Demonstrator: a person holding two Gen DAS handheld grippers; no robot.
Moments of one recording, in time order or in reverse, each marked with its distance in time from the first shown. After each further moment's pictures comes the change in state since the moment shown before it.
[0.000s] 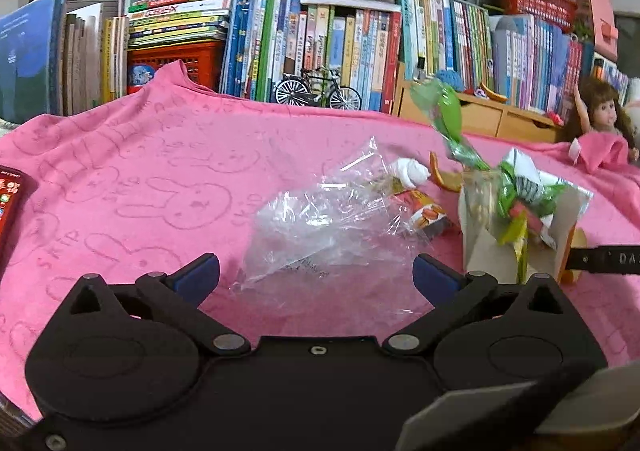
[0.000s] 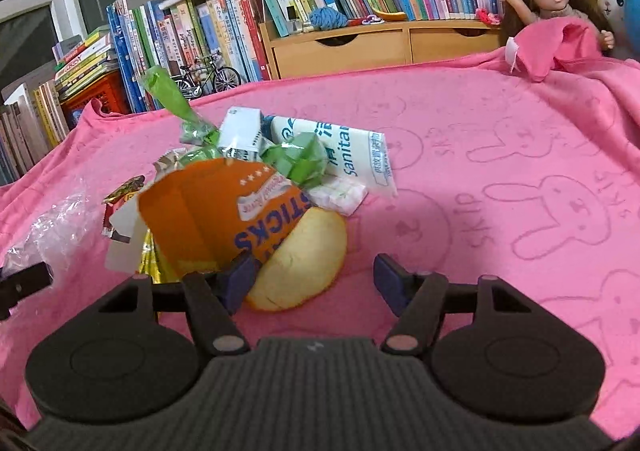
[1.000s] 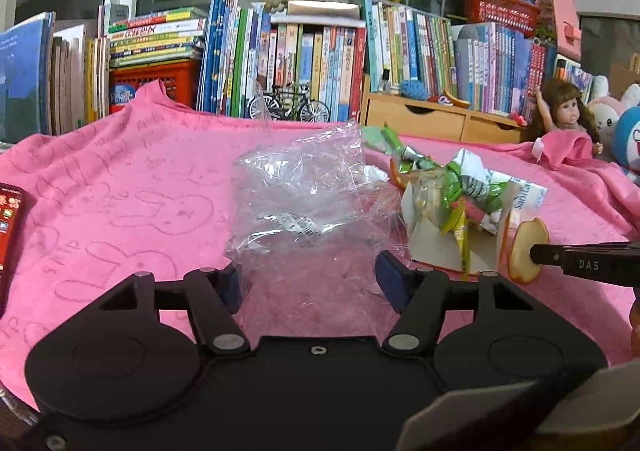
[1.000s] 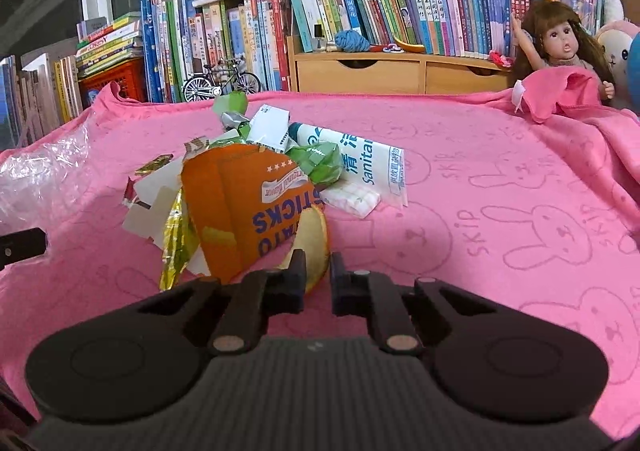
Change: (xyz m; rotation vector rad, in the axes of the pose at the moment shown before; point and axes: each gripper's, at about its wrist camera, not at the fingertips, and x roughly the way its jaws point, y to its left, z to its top) left arm -0.053 -0.010 -0.008 0.040 -0.047 -0.073; right arm -0.033 0.021 -0.015 -0.110 -0.065 -0.019
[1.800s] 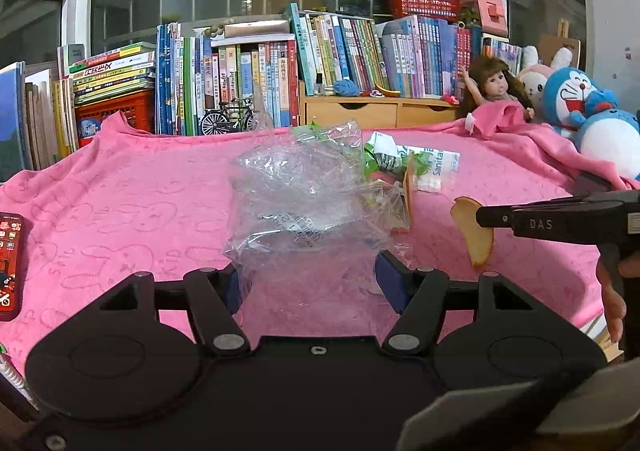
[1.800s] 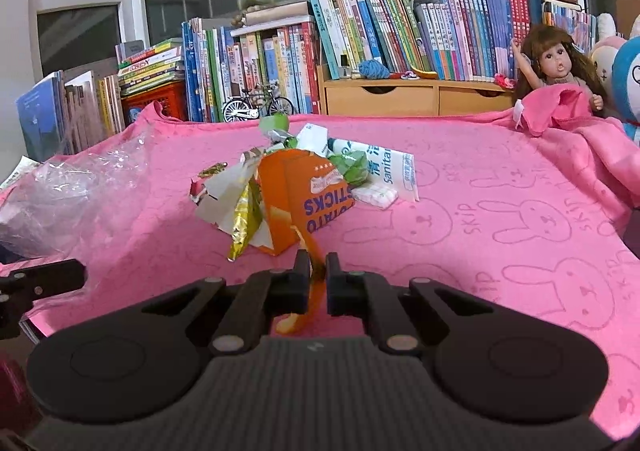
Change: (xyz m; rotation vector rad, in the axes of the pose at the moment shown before) left arm -0.084 -0.039 -0.029 0.147 -0.015 -0.106; right arm -0.062 0.011 -0.023 -0.019 -0.065 0.054
